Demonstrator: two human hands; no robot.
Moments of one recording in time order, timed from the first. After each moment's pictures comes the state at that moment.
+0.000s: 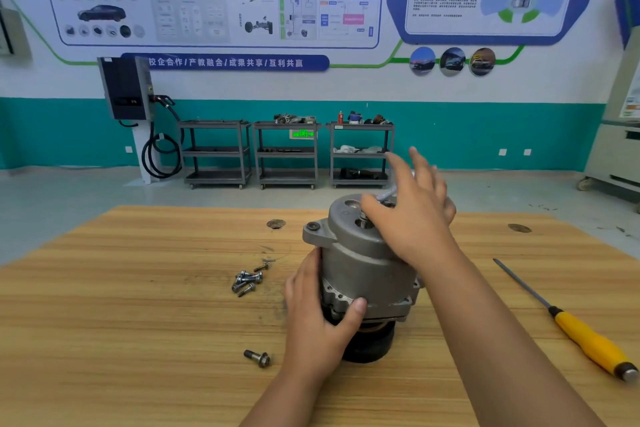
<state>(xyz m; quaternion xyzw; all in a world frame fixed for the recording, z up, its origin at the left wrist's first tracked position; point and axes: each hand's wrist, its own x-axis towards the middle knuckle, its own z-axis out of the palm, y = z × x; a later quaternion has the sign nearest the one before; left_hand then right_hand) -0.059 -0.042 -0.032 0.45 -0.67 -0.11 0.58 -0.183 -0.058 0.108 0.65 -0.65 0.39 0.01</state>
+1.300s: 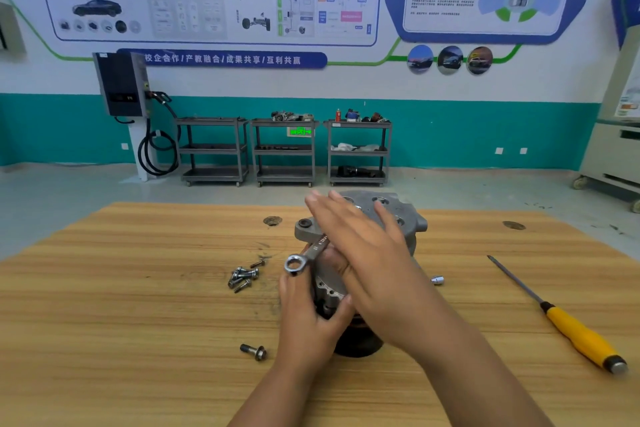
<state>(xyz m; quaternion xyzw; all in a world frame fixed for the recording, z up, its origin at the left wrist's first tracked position) -0.056 -0.040 -0.031 0.46 -0.65 -0.17 0.58 -0.167 0.009 0.089 0.87 -0.40 0.30 0.05</state>
